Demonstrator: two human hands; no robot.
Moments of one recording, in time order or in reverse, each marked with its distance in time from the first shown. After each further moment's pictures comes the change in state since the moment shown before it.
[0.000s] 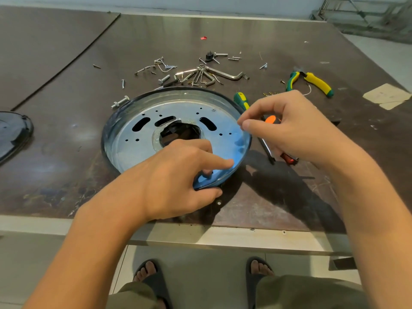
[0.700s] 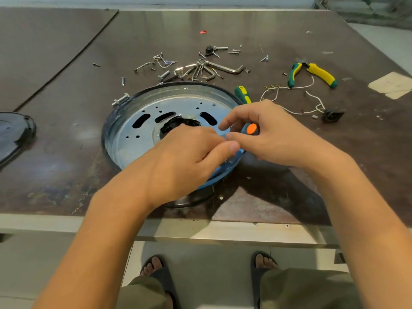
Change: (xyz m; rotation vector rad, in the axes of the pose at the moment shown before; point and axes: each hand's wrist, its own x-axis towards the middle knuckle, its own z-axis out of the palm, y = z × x) left_hand 0.017 0.013 -0.005 -0.097 0.039 -0.139; right_hand 0.005 0.002 0.028 -0.069 -0.124 -0.015
